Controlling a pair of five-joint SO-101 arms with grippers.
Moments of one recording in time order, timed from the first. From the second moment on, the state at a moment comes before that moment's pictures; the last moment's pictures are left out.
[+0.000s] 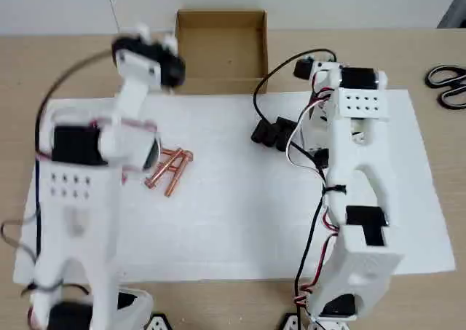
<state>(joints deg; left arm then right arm) 3.4 -24.7 6.2 97.5 -10.9 -1.0 16.4 -20.0 97.7 7.3</state>
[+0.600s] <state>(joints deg) -7.6 -39.3 60.4 67.1 -10.9 -0.9 13.4 -19.8 97.8 7.3</state>
